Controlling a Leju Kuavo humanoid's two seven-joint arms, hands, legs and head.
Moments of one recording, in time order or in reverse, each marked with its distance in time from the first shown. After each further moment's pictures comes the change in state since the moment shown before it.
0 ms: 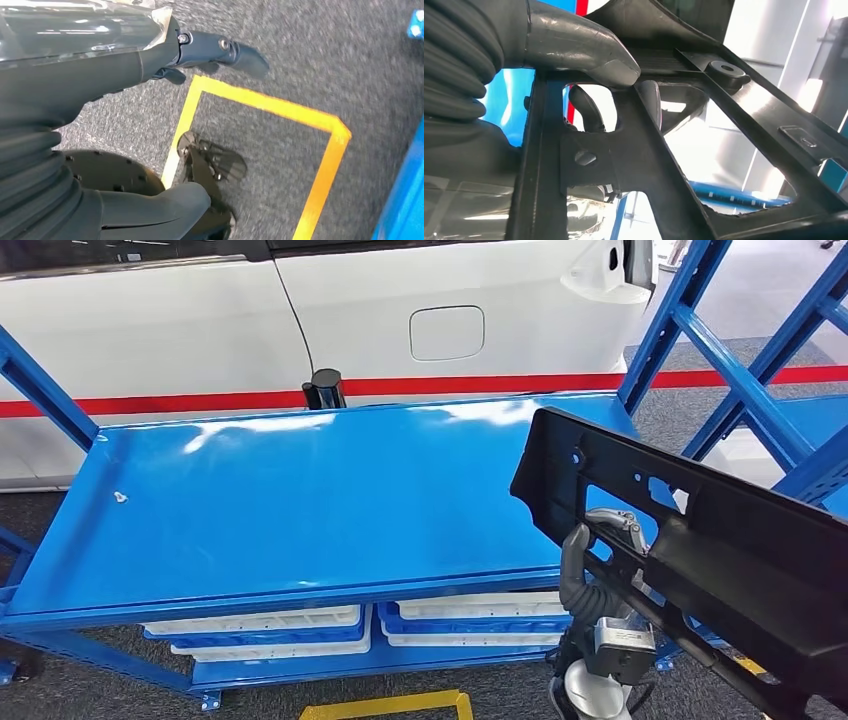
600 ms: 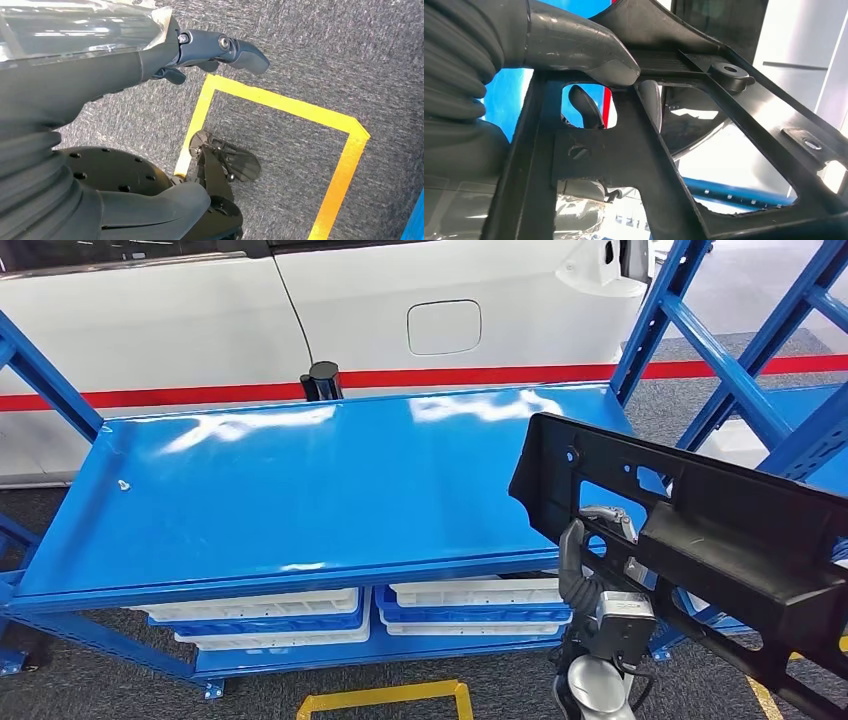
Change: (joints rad) left arm 0.004 -0.005 0.002 0.000 -0.003 -0.011 0.007; right arm -0.017 0.003 -0.025 0.050 -0.014 0.058 0.095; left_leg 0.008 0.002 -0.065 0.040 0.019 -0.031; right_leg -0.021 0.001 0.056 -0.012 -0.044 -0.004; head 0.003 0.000
